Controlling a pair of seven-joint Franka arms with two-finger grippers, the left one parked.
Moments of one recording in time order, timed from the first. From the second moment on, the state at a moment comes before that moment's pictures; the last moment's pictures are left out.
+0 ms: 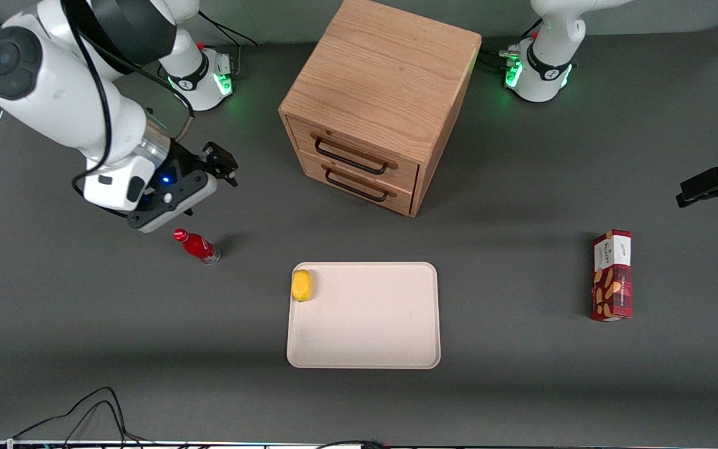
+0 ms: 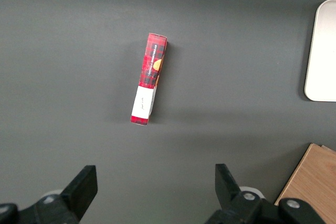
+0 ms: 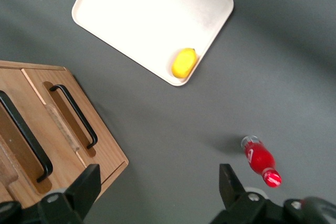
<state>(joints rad) 0.20 0.23 0.23 -1.44 0.10 1.67 -0.12</state>
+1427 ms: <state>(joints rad) 0.37 0.43 0.34 -1.46 0.19 1.79 -0.32</state>
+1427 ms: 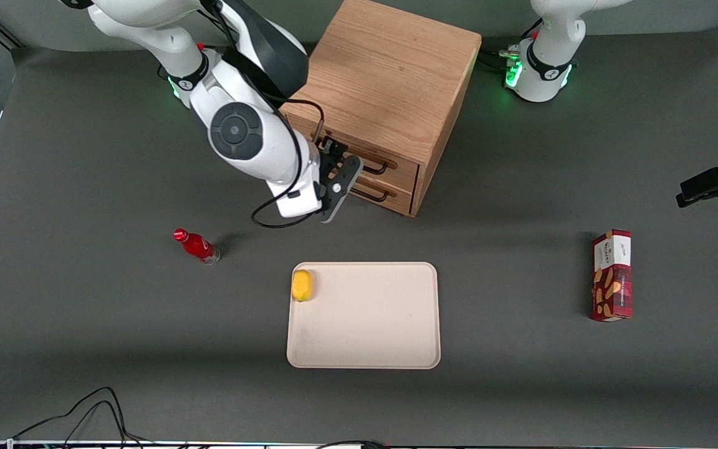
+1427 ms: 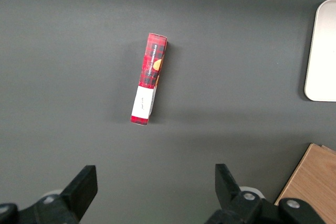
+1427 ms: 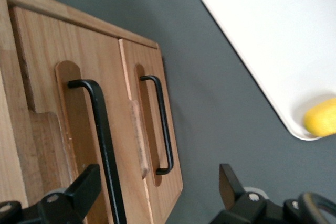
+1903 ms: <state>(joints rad) 0.37 0.42 0.38 -1.55 0.19 1.84 -0.32</state>
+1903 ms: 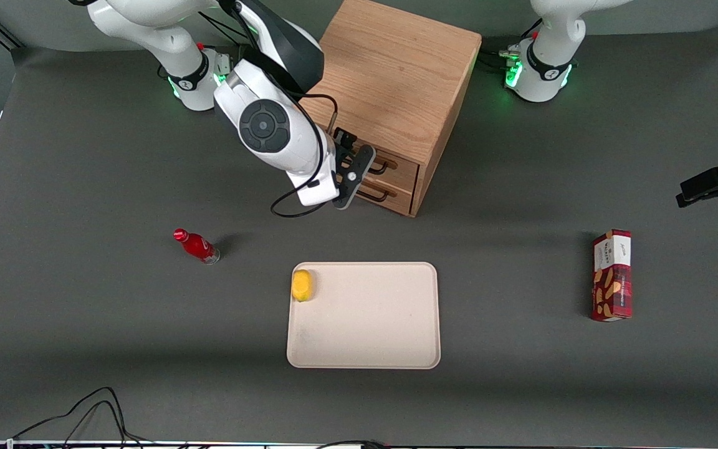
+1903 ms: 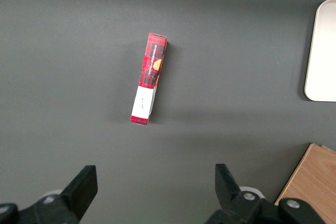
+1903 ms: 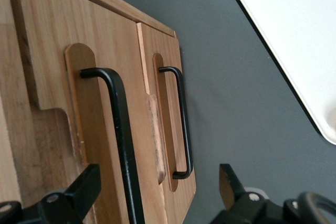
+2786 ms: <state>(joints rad) 0.37 0.41 0.38 -1.60 0.19 1.91 -0.32</state>
